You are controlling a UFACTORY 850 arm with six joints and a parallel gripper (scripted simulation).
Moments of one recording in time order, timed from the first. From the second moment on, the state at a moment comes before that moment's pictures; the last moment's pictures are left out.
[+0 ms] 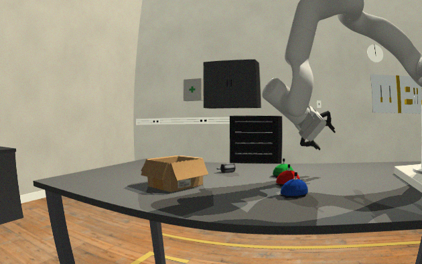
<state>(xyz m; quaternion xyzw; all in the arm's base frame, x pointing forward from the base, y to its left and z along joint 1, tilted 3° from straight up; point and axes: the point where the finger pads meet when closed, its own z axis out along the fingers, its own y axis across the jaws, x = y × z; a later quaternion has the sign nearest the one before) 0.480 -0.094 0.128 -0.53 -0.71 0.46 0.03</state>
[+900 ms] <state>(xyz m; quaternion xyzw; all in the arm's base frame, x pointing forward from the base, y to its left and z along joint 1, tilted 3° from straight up) 0.564 -0.016 0.206 -0.97 -0.21 0.11 -0.03</state>
